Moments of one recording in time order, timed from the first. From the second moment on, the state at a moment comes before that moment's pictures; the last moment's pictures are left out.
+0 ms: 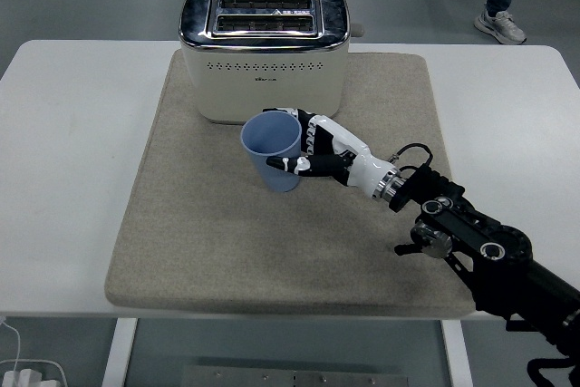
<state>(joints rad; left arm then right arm) 0.01 0.00 -0.06 -0.12 -0.04 -0.10 0.10 0.68 0.00 0.67 0.82 -0.88 0.28 0.39</state>
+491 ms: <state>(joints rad) 0.01 0.00 -0.06 -0.12 -0.04 -0.10 0.10 0.68 0.00 0.68 0.82 -0.87 0.29 0.39</state>
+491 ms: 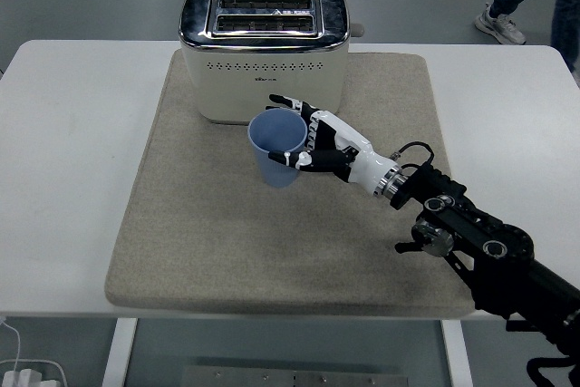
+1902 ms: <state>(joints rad) 0.01 0.00 -0.06 -0.12 -0.04 -0.10 0.10 0.72 -0.08 0.85 0.82 -0.80 0.58 0.46</state>
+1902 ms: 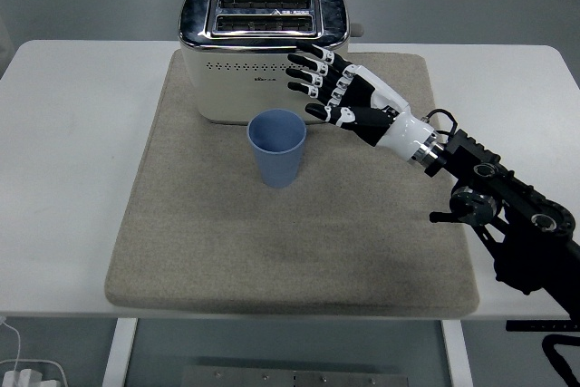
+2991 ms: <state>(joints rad) 0.01 0.00 -0.06 -0.12 -0.04 -0.10 0.10 0.94 -0.11 0.86 0.57 -0.46 0.26 0.16</state>
